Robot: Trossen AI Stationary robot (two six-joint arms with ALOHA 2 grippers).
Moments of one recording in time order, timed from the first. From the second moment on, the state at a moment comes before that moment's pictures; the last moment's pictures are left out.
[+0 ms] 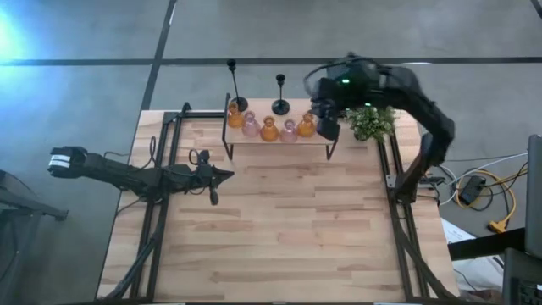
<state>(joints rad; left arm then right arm) -0.04 0.85 0.12 0.53 -0.34 0.00 -0.30 1.72 2.33 -1.41 0.13 -0.18</state>
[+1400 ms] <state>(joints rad) -0.04 0.85 0.12 0.53 -0.34 0.00 0.04 0.64 0.73 -0.41 0.12 0.13</state>
